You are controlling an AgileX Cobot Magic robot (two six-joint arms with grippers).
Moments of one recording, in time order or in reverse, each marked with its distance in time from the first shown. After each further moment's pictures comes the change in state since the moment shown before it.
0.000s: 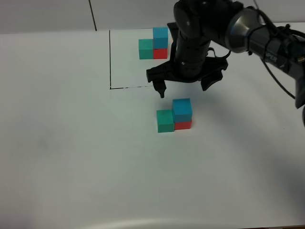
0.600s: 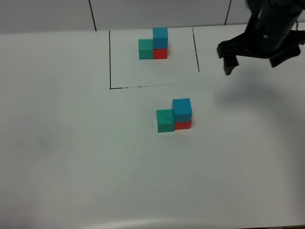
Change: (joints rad) left arm 0.000 0.000 0.000 0.000 0.000 0.000; right arm -0.278 -0.294 0.244 -0.017 -0.044 -0.240
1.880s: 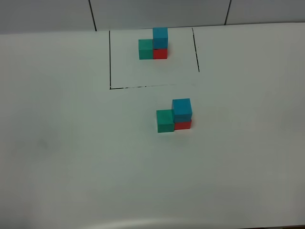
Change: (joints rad) left arm 0.000 0.000 0.000 0.000 0.000 0.000; right arm -0.028 -1.712 1.028 0.073 0.027 -0.123
